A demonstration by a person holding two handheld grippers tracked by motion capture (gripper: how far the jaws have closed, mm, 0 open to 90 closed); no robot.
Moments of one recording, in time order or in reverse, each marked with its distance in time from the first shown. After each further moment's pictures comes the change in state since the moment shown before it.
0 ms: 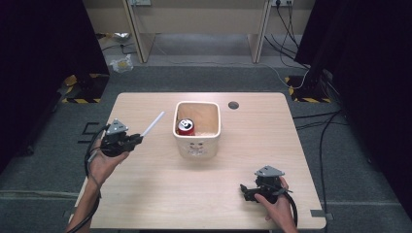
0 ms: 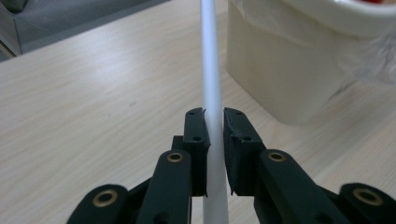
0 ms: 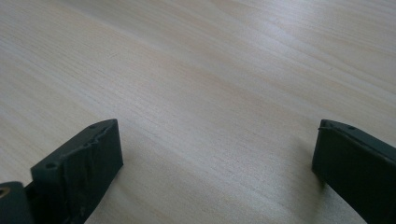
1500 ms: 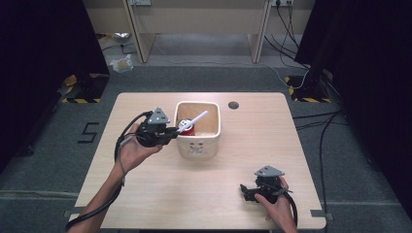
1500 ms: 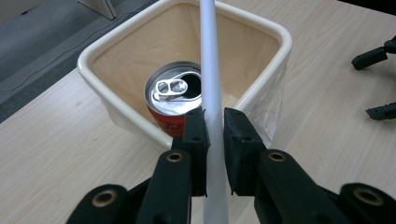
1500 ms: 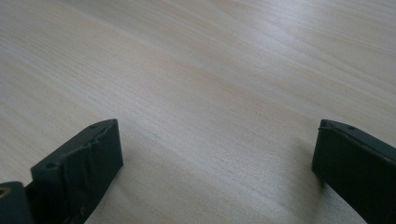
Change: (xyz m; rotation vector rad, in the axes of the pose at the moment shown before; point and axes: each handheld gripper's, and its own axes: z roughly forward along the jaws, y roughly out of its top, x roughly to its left) left arm -0.093 0.087 0.017 0.053 -0.173 0.243; right arm 0.000 0.000 0.000 -0.002 0.000 -0.004
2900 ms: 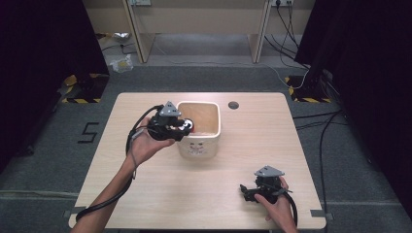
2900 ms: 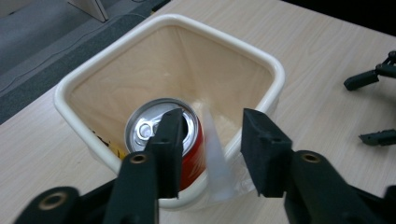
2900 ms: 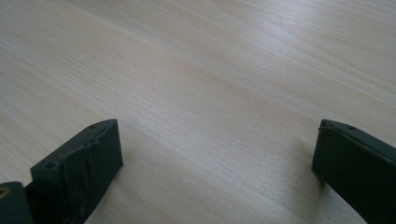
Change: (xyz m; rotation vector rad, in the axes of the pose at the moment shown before) left arm -0.002 0.025 0.015 -0.023 -0.027 -0.027; right arm 0.001 0.000 0.000 0.000 0.005 0.000
